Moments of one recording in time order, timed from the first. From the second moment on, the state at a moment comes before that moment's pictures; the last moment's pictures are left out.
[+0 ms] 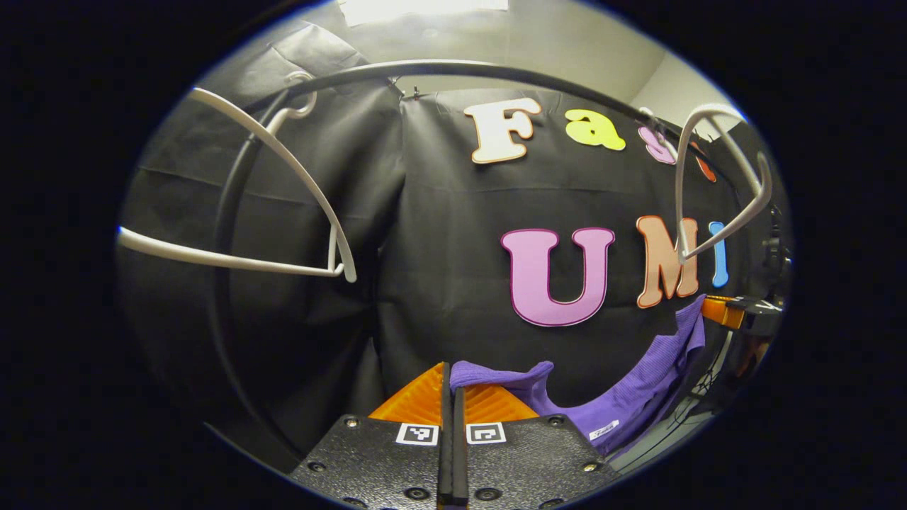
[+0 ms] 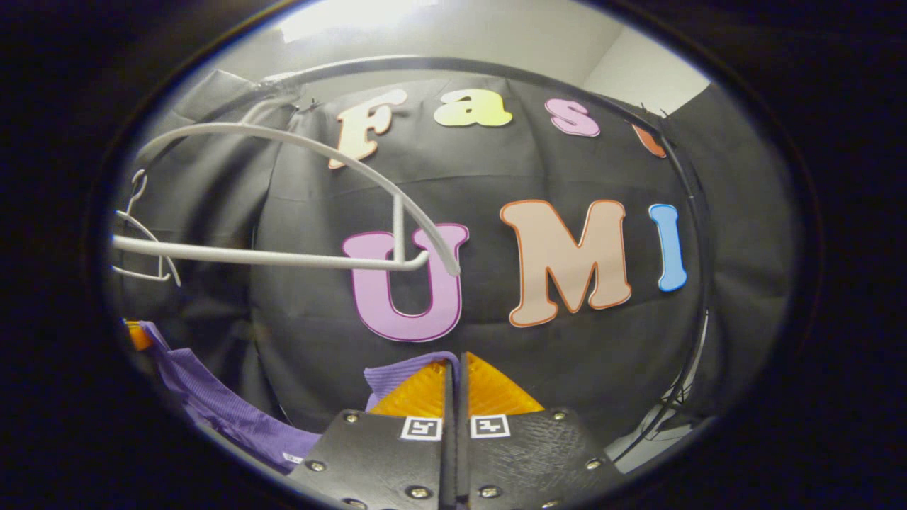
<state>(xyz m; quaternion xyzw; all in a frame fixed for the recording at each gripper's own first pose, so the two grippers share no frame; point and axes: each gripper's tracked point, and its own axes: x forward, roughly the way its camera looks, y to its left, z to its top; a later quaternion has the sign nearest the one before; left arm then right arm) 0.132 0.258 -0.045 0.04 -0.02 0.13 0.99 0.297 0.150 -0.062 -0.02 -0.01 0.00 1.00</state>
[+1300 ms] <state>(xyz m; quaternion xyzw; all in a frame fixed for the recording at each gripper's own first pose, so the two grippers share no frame) 0.113 0.136 -0.056 0.00 -0.03 0.02 1.00 0.116 0.170 -0.027 0.01 -0.06 0.05 1.00</state>
